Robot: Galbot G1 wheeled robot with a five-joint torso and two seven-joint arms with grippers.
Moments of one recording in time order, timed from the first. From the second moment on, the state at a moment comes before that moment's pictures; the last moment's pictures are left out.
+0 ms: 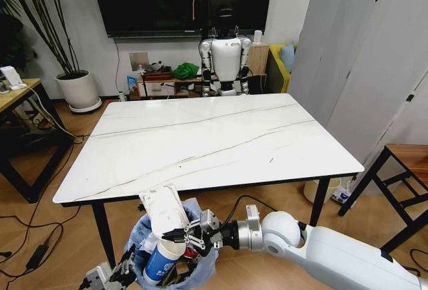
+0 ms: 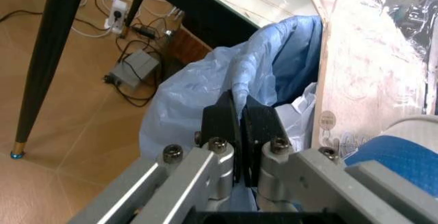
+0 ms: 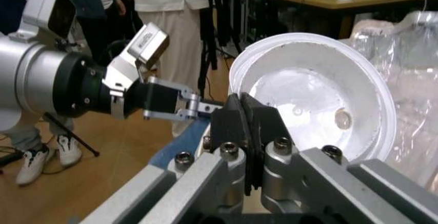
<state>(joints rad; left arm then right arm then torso) 1.97 -1.34 -0.55 -2.27 -0.78 -0.01 -0.20 -0.52 0.85 -0.63 1.80 0.81 0.06 -0.58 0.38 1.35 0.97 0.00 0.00</state>
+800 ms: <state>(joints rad) 1.98 -1.33 -0.55 -2.27 -0.78 -0.01 -0.20 -0.55 0.78 -0.58 1.82 0.80 0.07 -0.60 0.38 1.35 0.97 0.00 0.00</state>
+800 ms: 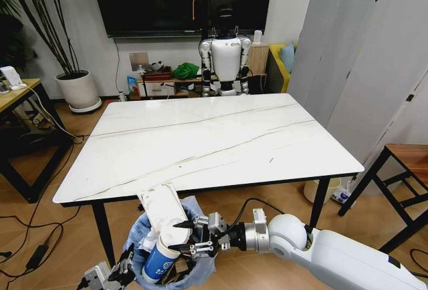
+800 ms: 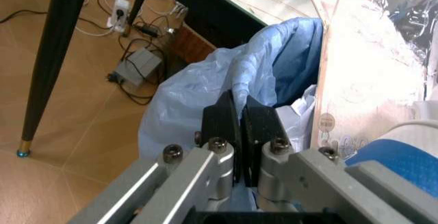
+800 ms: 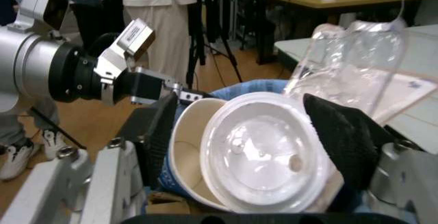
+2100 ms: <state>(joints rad) 2.03 -1.21 -0.61 -2.30 -0.77 -0.04 -0.16 -1.52 0.75 0.90 1.84 0.84 0.16 -0.20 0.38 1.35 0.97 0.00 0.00</state>
